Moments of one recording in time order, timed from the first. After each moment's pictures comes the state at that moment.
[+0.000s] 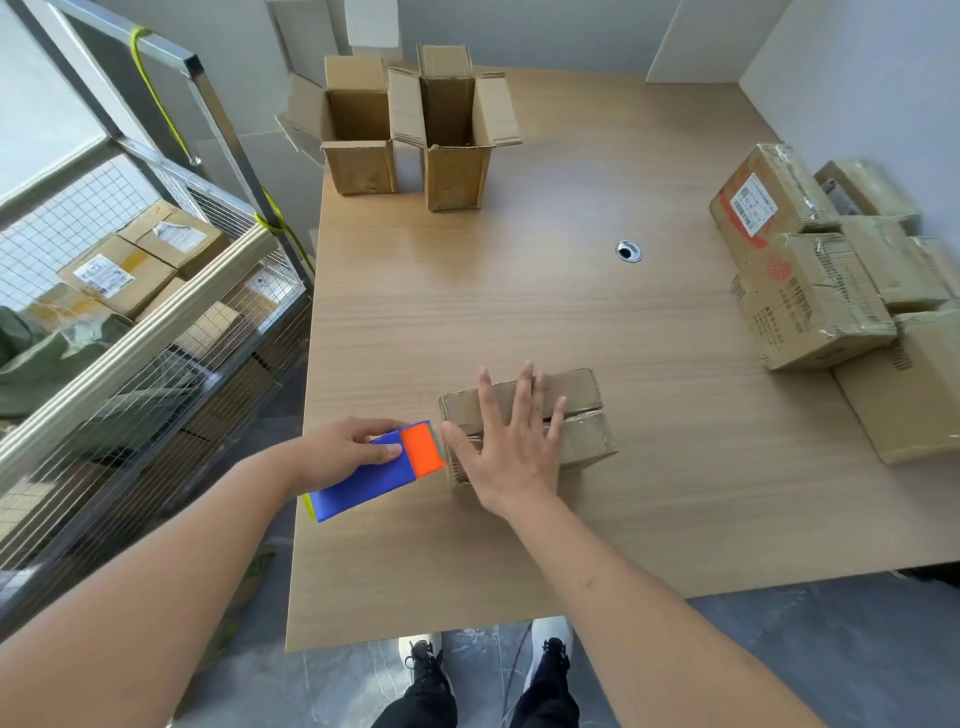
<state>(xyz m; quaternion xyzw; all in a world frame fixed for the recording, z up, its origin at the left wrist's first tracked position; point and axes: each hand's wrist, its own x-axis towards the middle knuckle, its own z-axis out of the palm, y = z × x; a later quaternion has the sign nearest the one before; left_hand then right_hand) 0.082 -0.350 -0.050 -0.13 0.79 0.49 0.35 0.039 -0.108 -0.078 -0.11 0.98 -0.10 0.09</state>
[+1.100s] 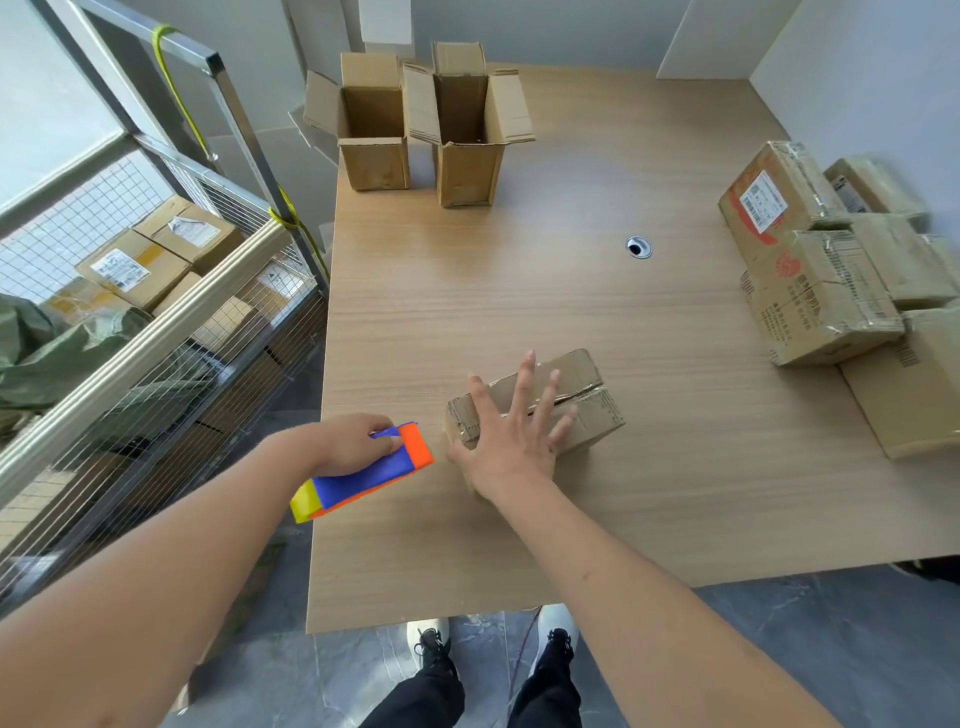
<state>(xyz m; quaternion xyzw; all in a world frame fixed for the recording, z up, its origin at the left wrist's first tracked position) 0.076 -0.359 -0.048 -0.11 0.86 0.26 0.42 0.049 -0.131 -0.063 -0.08 0.98 -0.06 0.15</state>
